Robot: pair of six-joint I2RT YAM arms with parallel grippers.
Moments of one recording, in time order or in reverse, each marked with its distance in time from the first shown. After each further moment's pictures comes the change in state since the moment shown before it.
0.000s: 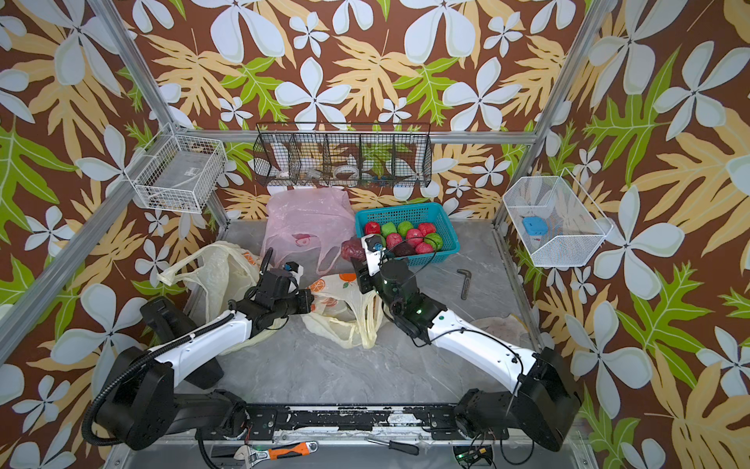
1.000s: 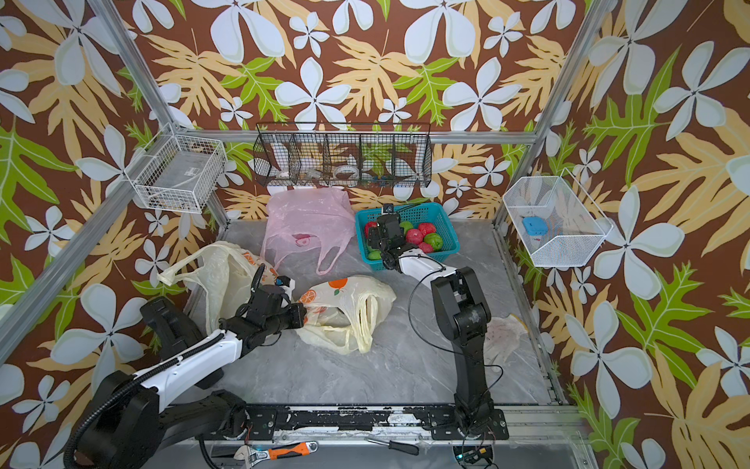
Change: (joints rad) left arm 0.000 -0.131 -0.161 0.031 -0.010 -0.027; right arm -0.260 0.745 0.604 -0.136 -0.019 0.116
